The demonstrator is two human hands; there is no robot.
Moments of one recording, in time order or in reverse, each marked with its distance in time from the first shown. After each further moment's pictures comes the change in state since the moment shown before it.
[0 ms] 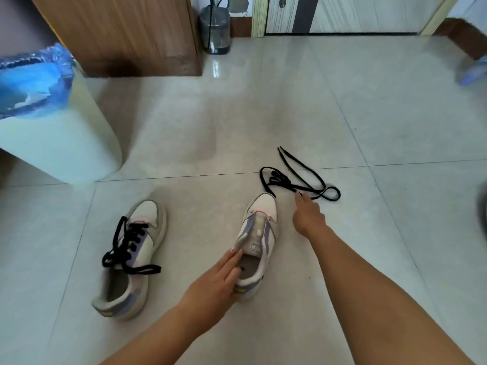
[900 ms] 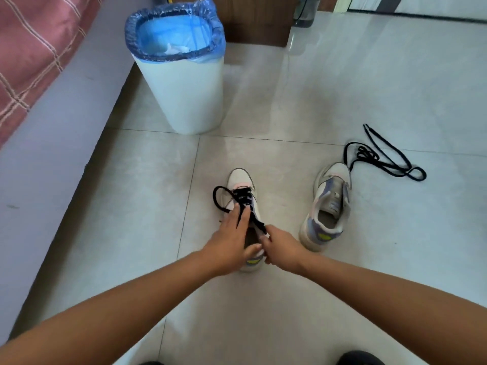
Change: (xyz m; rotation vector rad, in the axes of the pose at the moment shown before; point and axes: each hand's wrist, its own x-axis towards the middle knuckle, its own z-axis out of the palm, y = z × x) left_hand -0.164 -0.099 -0.052 -0.388 -0.119 -0.546; right_hand -0.214 -0.233 0.117 0.349 -0.399 -0.282
